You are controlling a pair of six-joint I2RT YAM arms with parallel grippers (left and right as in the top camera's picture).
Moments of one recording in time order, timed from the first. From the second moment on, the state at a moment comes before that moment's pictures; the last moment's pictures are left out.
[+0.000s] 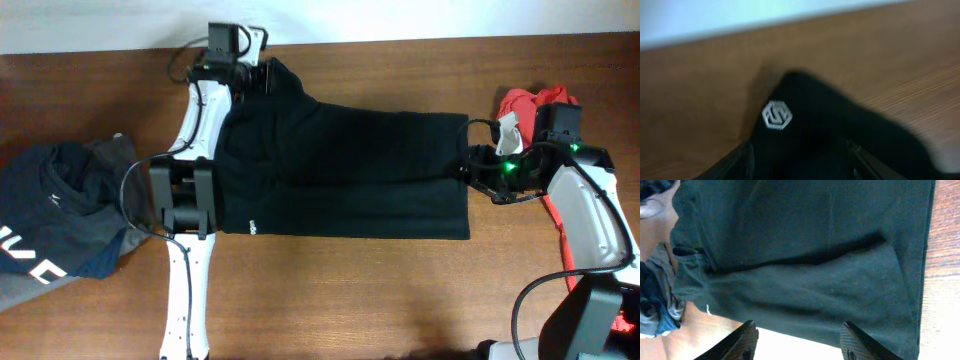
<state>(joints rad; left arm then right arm) -0.11 2.80 2.53 -0.58 0.31 0.07 -0.25 1.59 1.18 -0.86 -0.61 0.12</state>
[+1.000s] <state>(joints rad) -0.11 2.84 2.54 -0.49 0.31 0.07 -0.25 1.59 1.18 -0.89 -0.60 0.12</state>
